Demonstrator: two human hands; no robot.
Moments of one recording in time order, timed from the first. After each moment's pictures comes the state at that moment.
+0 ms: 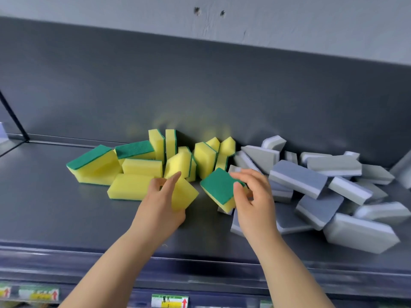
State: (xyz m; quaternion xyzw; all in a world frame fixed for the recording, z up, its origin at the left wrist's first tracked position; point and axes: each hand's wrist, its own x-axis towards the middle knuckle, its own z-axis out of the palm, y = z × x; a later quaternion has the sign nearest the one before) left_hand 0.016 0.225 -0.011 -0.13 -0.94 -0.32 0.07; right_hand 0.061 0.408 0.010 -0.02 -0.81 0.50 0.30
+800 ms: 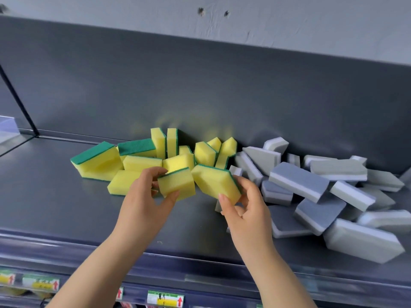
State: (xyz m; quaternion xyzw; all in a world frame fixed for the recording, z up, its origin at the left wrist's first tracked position) left_hand 0.041 0.223 0.011 -0.09 -0.86 -0.46 0.20; right_hand 0.077 0.405 0.000 0.00 -0.77 0.59 0.23
